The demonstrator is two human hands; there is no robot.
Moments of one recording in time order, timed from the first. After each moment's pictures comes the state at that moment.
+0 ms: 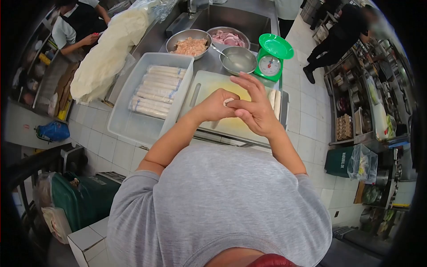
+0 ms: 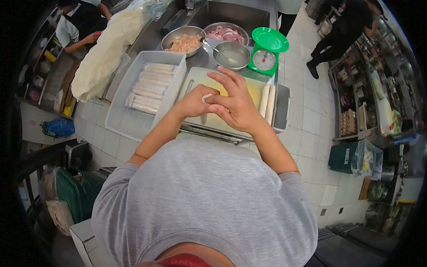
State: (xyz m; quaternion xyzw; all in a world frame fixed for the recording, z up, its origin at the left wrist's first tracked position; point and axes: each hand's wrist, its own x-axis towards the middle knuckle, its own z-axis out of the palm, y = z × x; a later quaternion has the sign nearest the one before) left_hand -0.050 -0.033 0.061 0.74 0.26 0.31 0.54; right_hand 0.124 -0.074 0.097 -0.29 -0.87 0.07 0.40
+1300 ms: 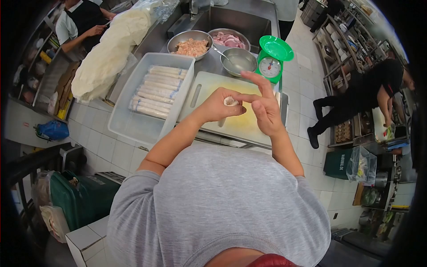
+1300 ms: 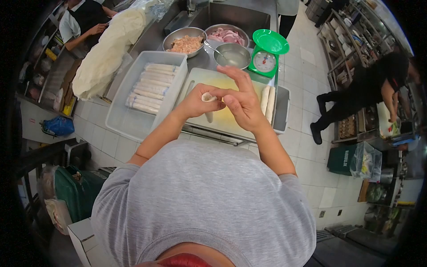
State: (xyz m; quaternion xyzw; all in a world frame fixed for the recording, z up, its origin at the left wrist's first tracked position) left_hand -0.044 -0.041 0.066 0.67 0.24 0.34 0.61; right_hand 0.130 -0.077 0.102 -0.27 -0.80 0.18 0.50
